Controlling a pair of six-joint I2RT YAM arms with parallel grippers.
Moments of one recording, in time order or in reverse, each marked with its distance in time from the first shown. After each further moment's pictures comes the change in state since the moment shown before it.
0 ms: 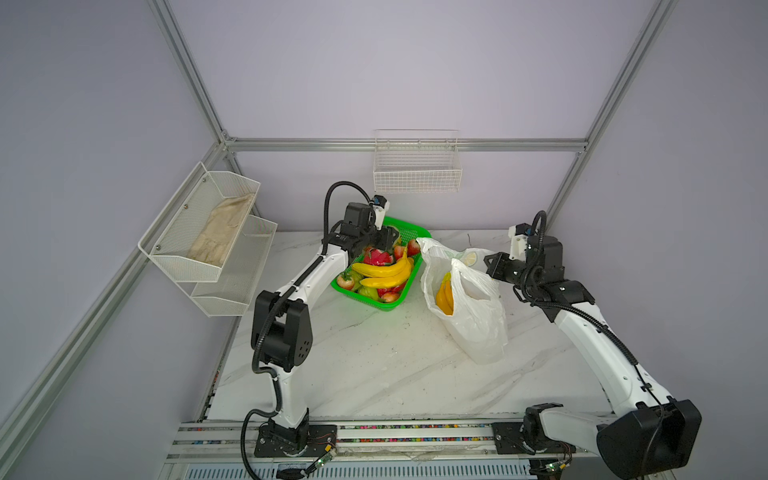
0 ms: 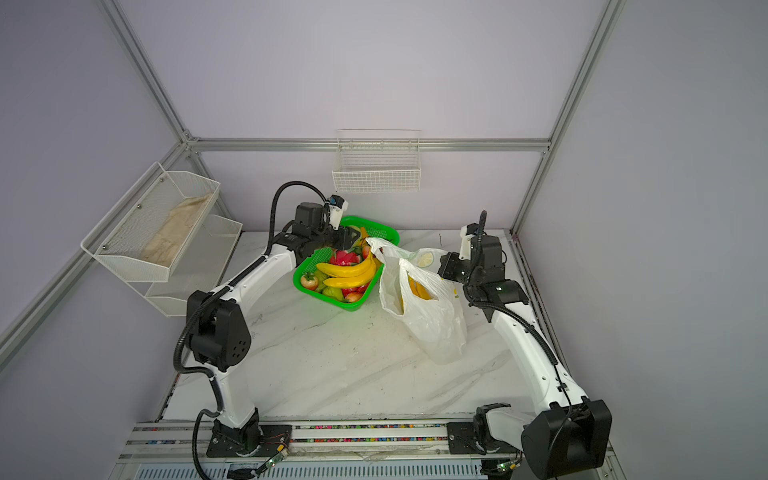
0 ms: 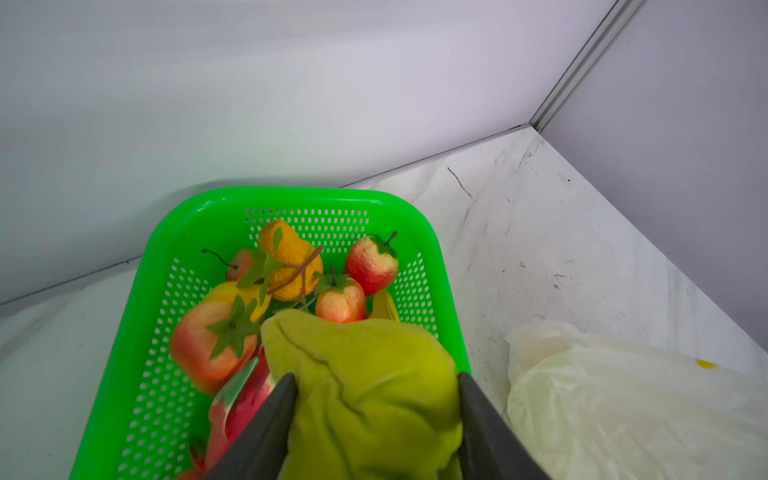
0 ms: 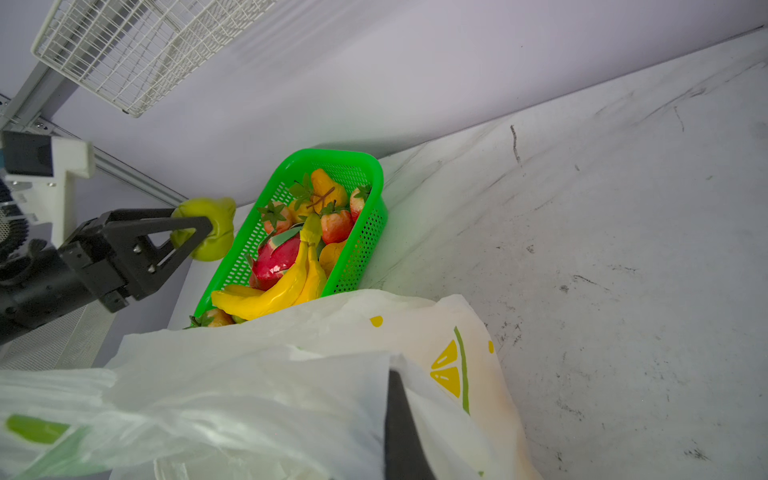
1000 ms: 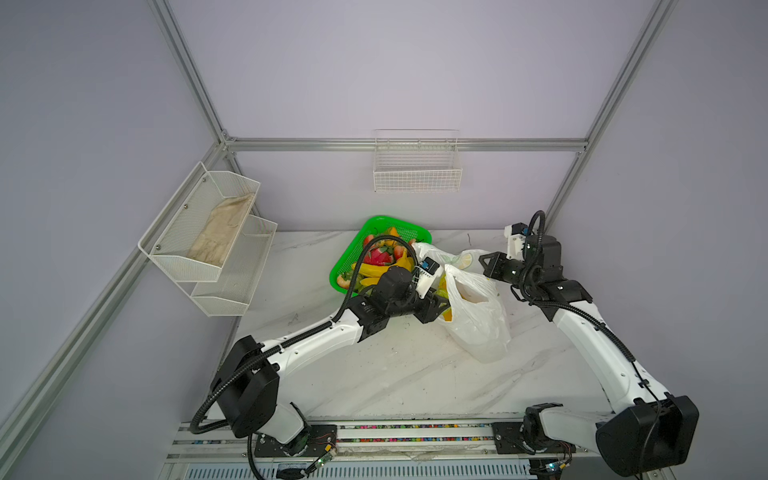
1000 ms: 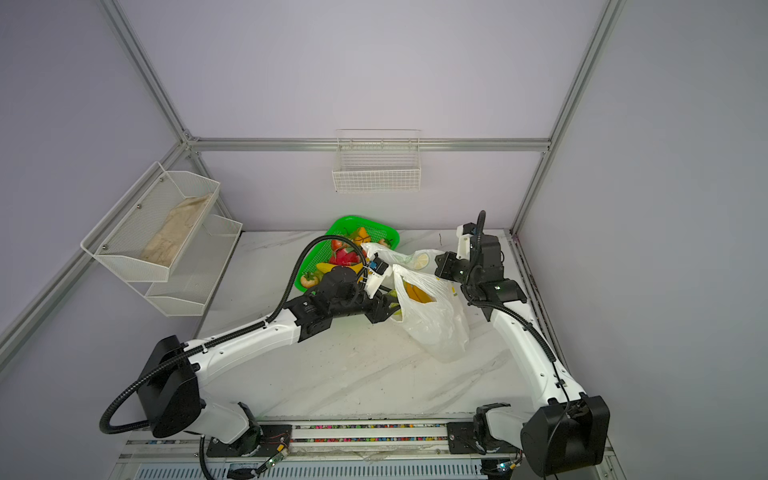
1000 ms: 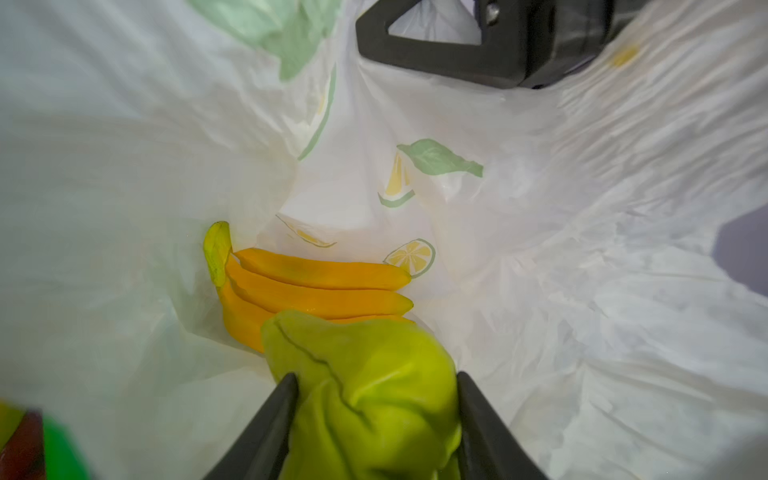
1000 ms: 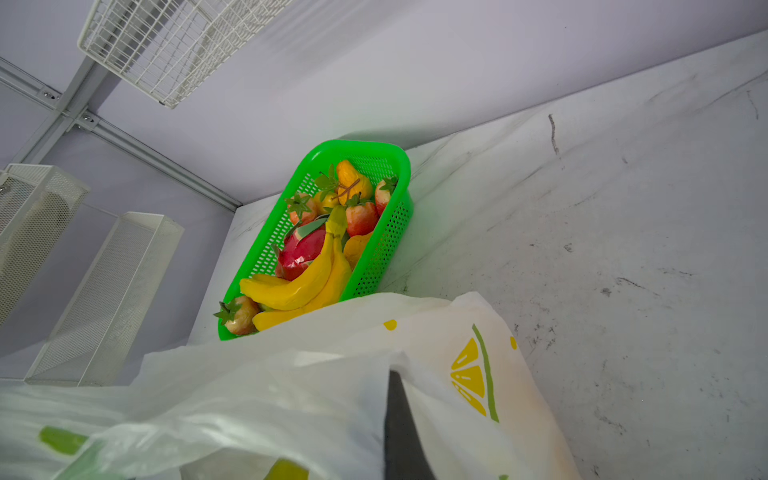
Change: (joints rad) left arm -0.462 -0.317 -0.496 0.272 0.040 -0.108; right arm 0.000 0.001 -0.016 0.035 -0.093 0.017
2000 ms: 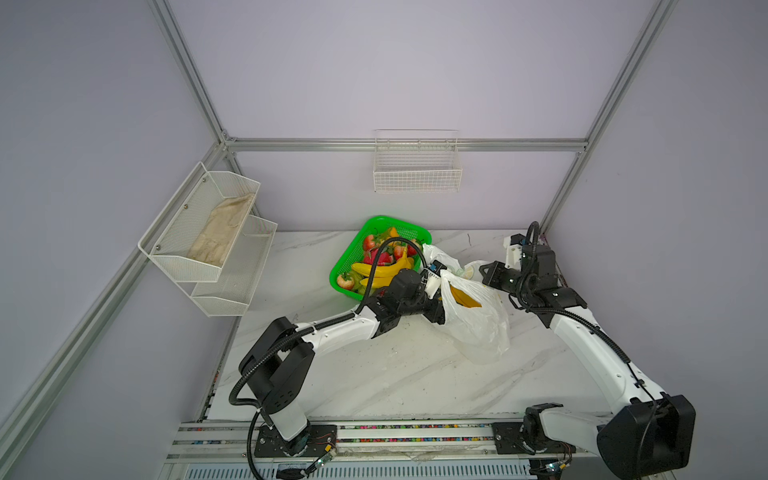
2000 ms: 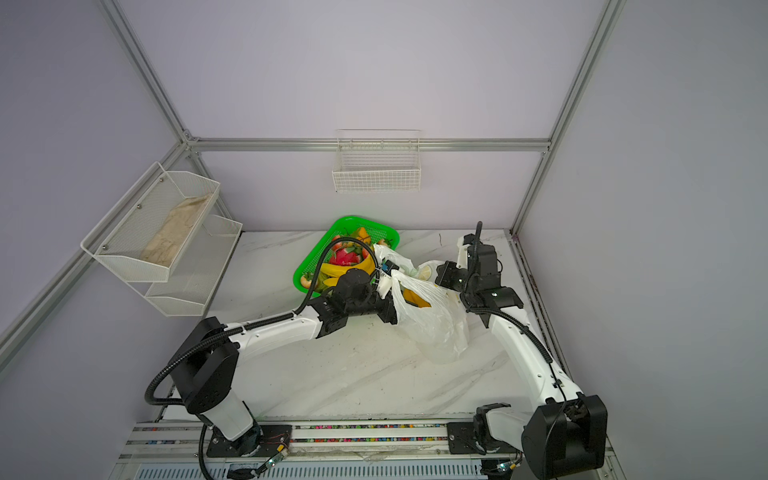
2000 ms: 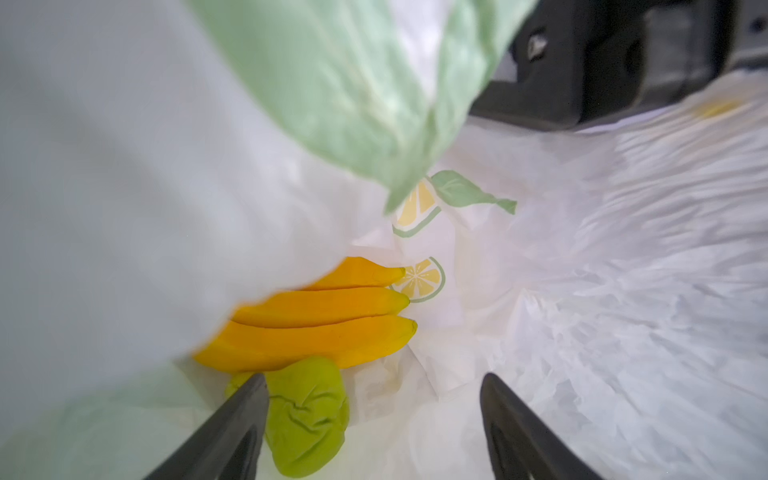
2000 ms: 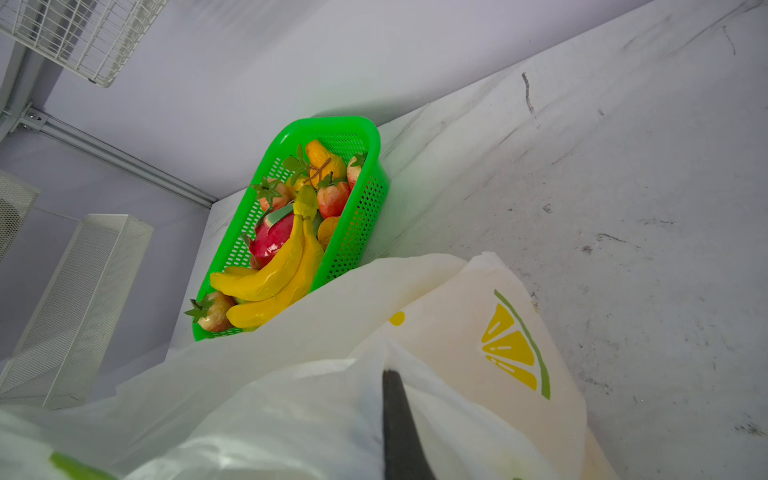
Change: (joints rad) left arm 0.014 0.124 -0.020 0.187 0.069 -0.048; right arm 0.000 -0.010 -0.089 0.021 0.054 0.037
